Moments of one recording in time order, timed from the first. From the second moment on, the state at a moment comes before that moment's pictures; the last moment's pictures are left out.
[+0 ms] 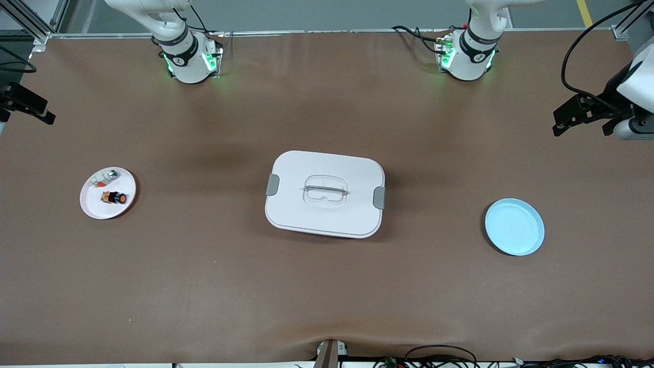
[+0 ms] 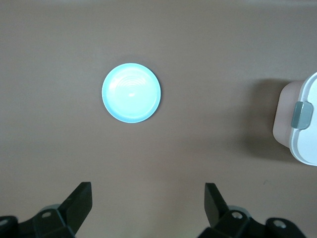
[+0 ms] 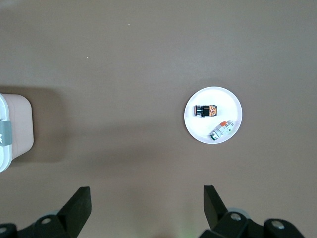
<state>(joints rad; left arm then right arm) 0.04 0.00 -0.14 -1.51 0.03 1.53 -0.08 -0.03 -0.07 -0.08 -1.56 0.02 1.48 -0.01</state>
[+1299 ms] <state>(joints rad) 0.05 0.00 -0.14 -1.51 0.03 1.53 -0.08 -0.06 0.03 -0.08 -1.56 0.02 1.50 -0.01</state>
